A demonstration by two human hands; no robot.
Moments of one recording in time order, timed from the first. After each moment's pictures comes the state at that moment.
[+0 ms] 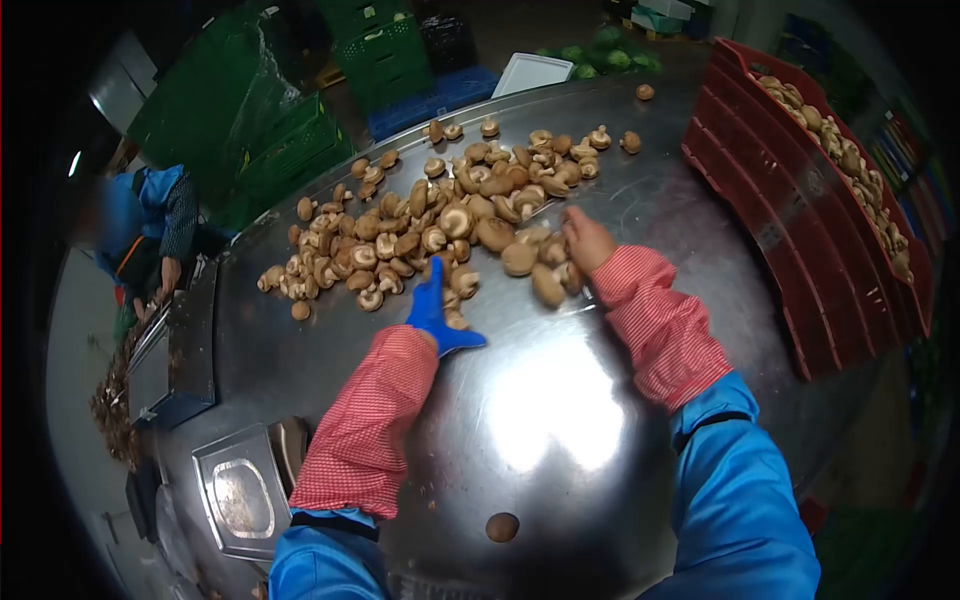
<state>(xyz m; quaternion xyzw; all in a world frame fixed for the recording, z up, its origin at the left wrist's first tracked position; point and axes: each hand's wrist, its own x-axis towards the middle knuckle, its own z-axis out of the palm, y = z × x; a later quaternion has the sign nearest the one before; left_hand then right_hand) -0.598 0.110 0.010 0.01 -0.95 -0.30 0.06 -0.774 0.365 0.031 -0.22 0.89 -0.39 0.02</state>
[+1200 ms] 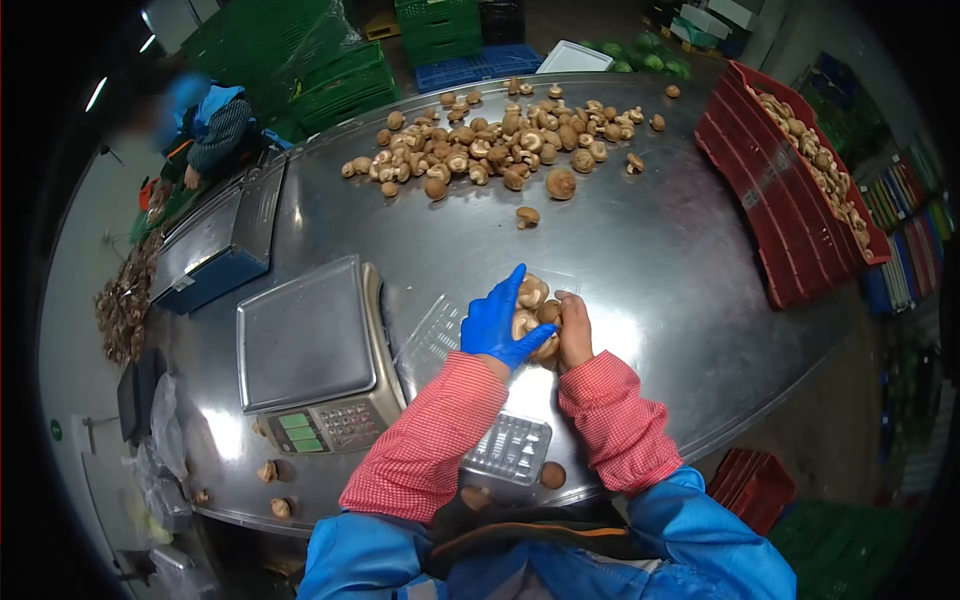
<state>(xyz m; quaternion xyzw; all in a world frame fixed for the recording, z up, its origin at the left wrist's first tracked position) -0.308 0.214 0.153 0.09 -0.90 -0.41 0.08 -0.380 0.337 0.047 0.06 0.58 -0.79 0.19</state>
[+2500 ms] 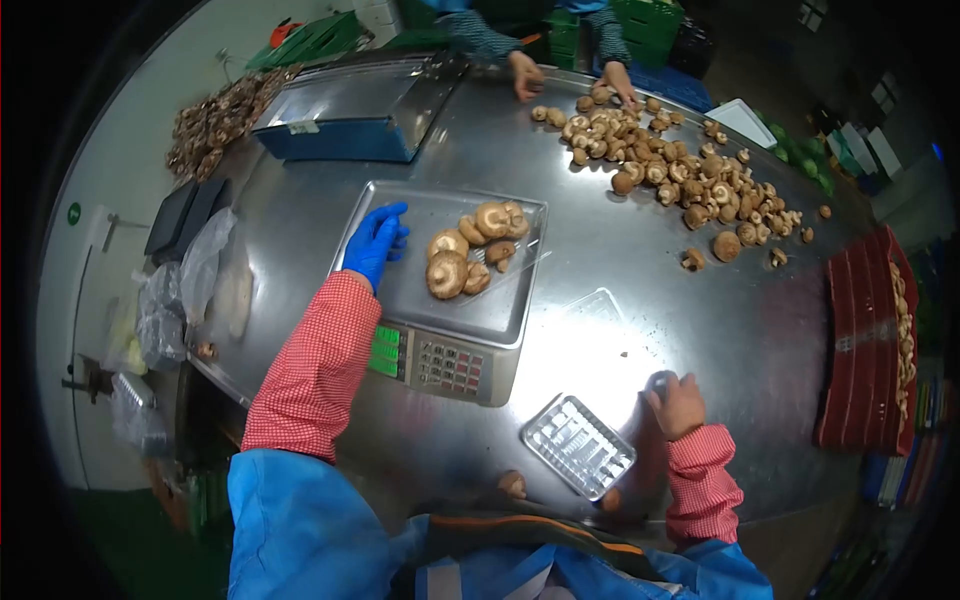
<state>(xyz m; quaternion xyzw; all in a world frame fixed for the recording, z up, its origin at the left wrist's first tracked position) -0.098 -0.114 0.156 0.42 -0.67 -0.58 0.22 -0.339 0.346 0.099 -0.35 0.93 0.00 0.10</state>
